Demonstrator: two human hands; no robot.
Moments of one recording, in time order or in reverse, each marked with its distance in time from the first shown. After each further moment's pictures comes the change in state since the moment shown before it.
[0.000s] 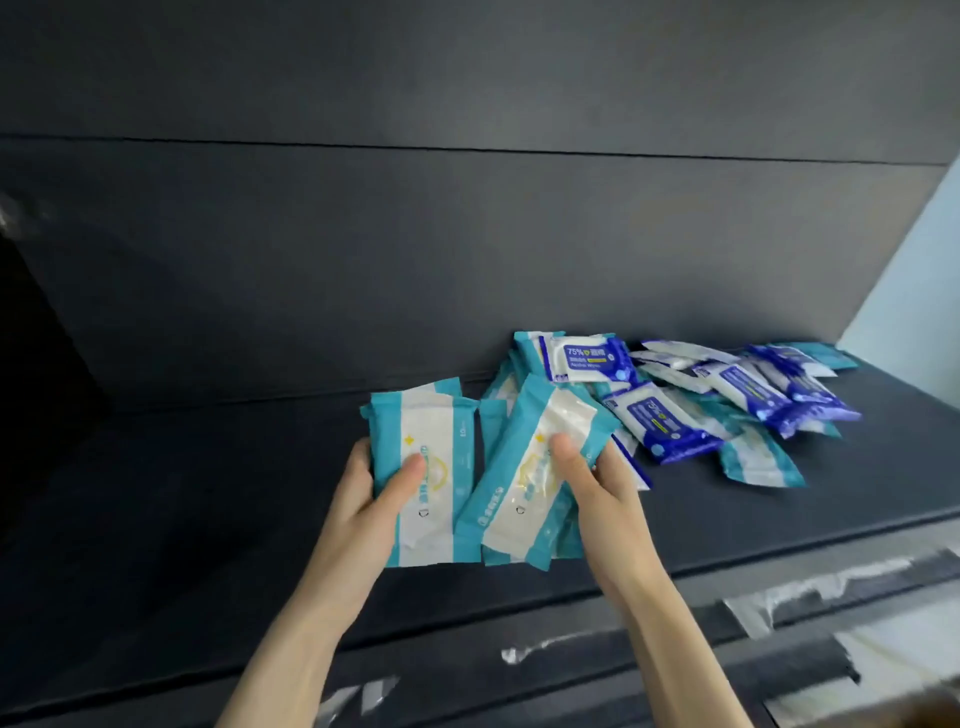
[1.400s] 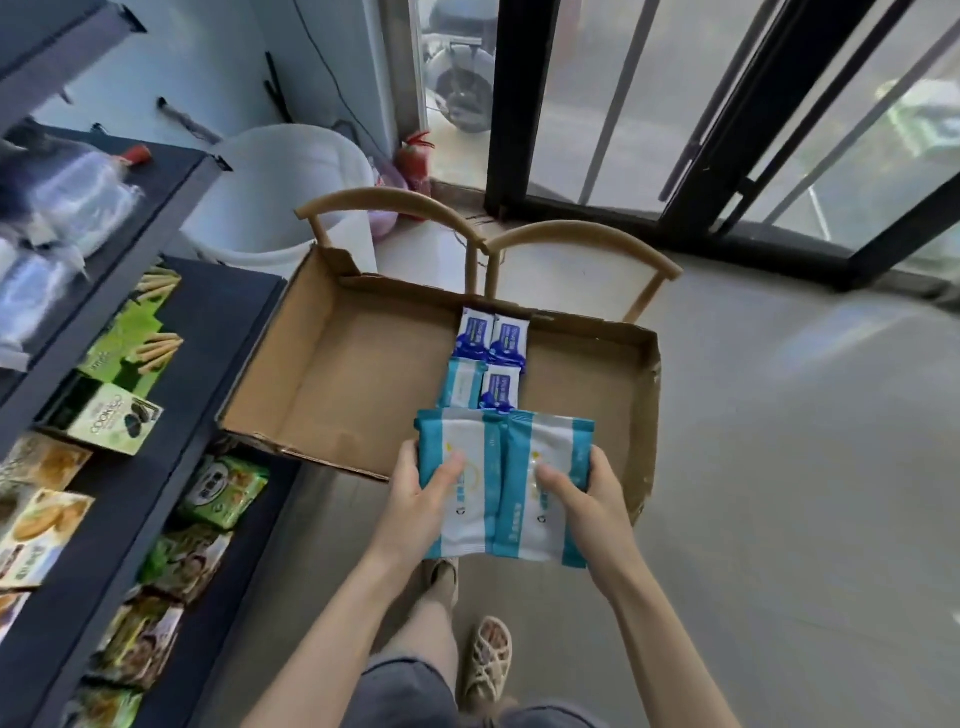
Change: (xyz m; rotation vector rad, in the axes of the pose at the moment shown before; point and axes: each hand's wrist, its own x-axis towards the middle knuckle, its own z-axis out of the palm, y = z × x) left_hand -0.492 -0.202 0.358 0.354 -1.121 -0.598; right_hand -0.597 0.066 -0.377 0.032 1.270 0.306
